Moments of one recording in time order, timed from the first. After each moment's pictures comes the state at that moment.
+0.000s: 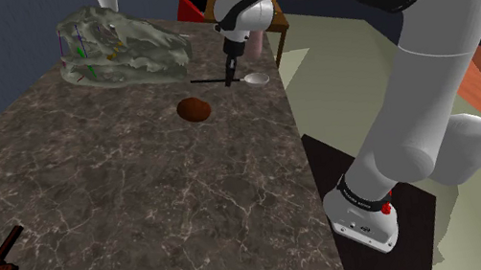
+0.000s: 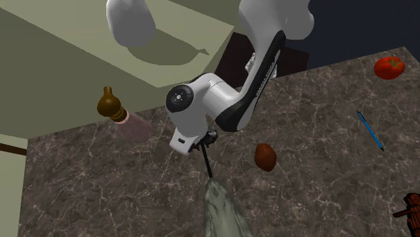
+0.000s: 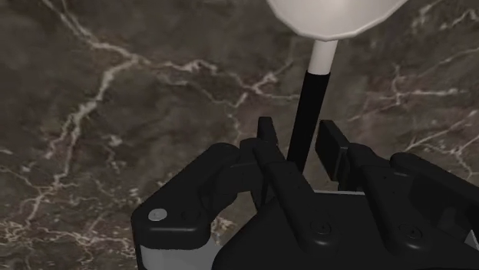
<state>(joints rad) 0.11 0.24 -0.39 -2.03 0.30 2.23 -1.10</state>
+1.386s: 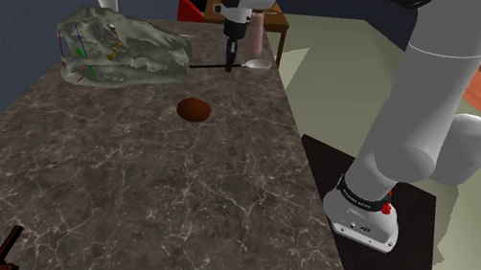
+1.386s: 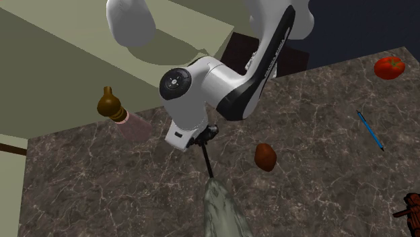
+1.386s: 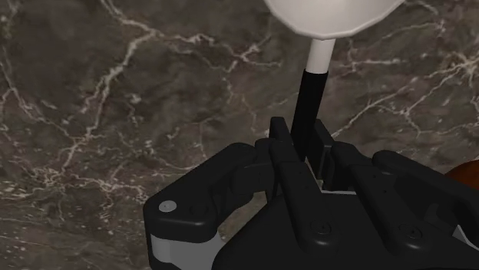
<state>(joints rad) 0.12 0.16 -0.41 -1.97 0.24 2.09 -1.04</state>
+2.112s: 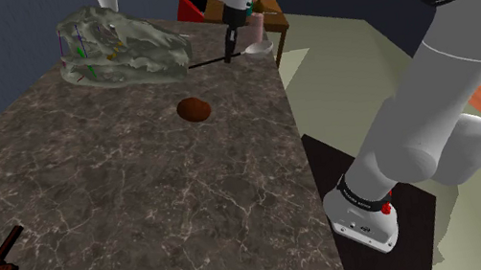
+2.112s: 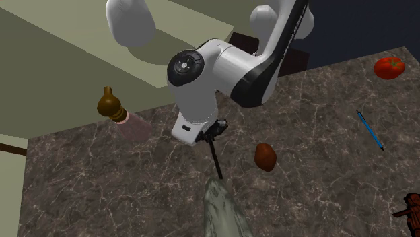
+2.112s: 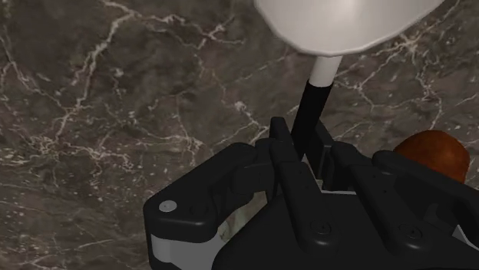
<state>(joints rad) 0.15 0.06 -0.40 -1.96 0.19 2.01 -0.96</state>
